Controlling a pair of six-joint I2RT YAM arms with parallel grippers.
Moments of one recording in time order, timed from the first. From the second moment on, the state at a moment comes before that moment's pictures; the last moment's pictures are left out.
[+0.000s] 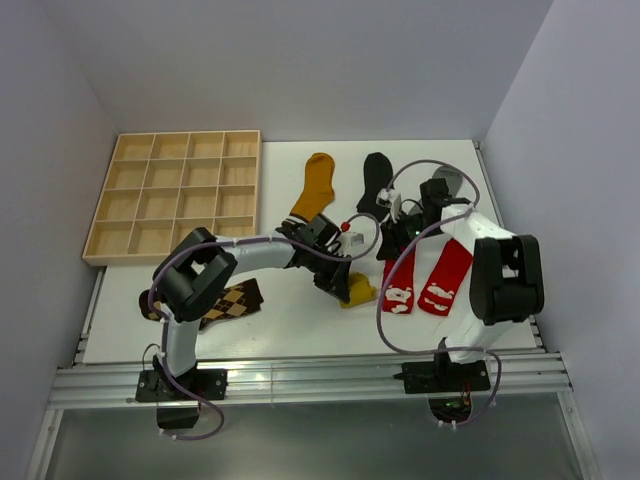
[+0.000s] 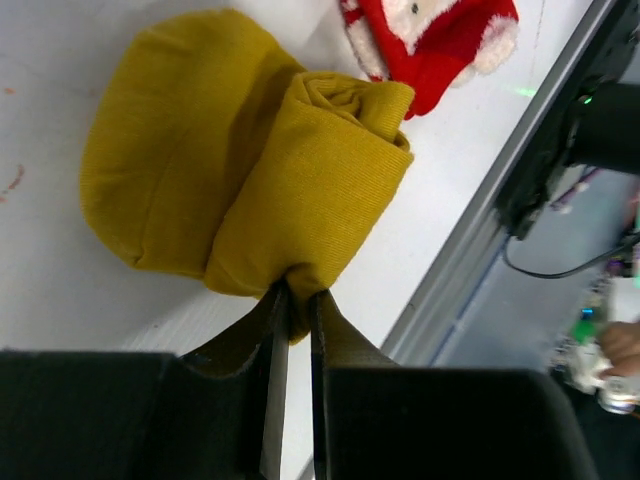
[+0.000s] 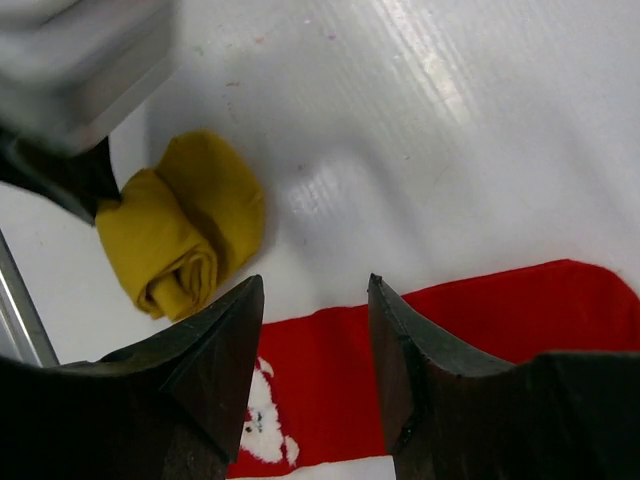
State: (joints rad) left arm -0.85 1.97 1.23 -0.27 0.61 -0.37; right arm 0.05 1.68 1.05 -0.65 -0.81 -0.70
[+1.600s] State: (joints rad) left arm -0.70 2.26 1.62 -0.76 0.82 -0.45; right arm 0.55 1.29 0.59 -0.31 -0.43 -1.18
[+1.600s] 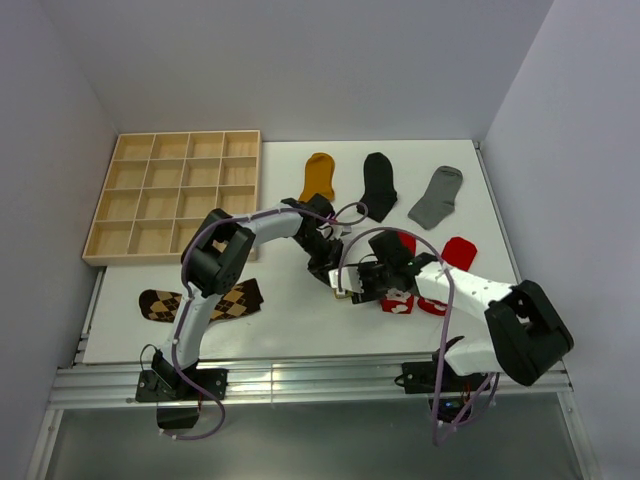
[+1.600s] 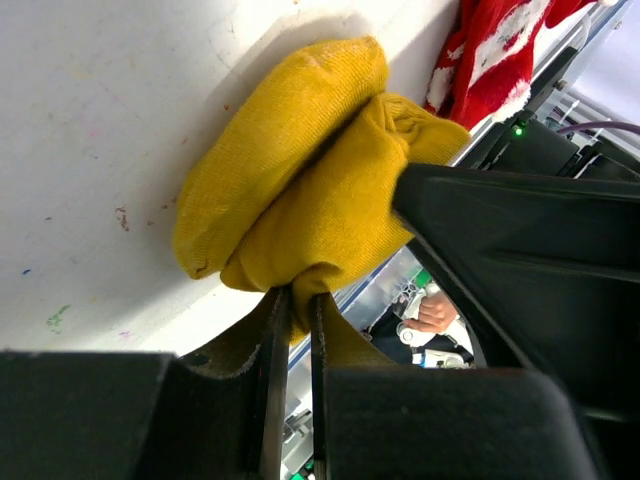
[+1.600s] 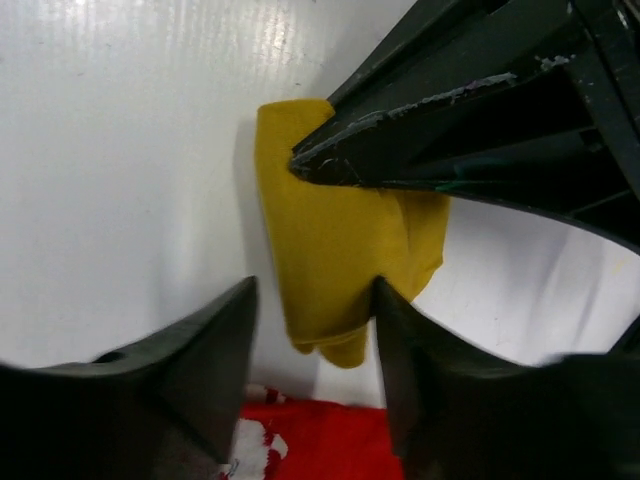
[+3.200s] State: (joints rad) left arm -1.25 1.77 1.06 -0.10 -0.65 -0.19; right arm 0.34 2.16 1.57 -1.27 -0.68 -1.00
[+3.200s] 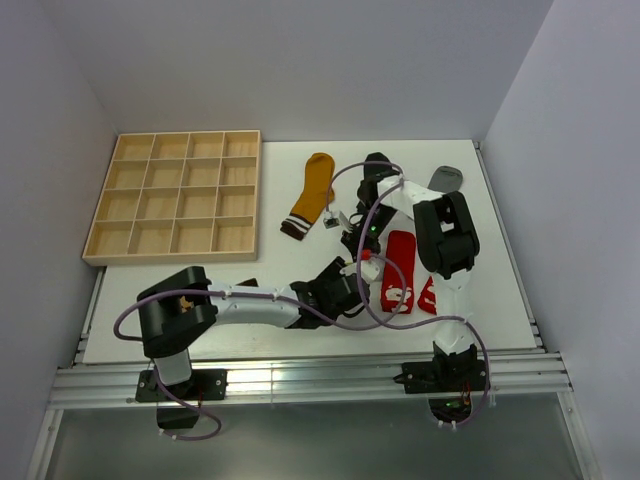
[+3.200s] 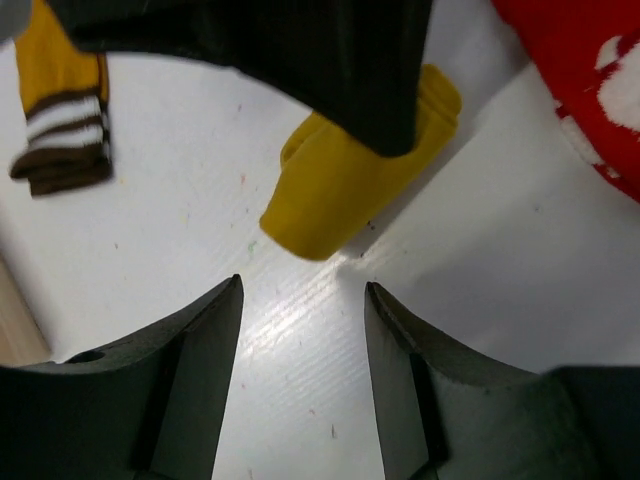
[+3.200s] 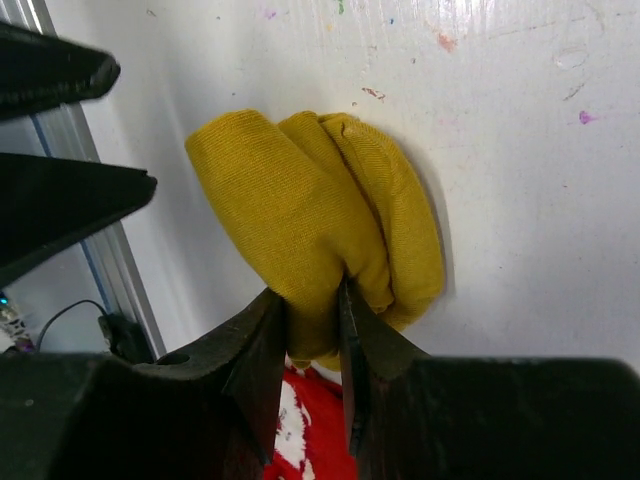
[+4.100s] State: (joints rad) left arm -1.26 1.93 1.05 0.14 -0.55 0.25; right arm 0.34 2.24 1.64 -1.39 -0.66 -0.94
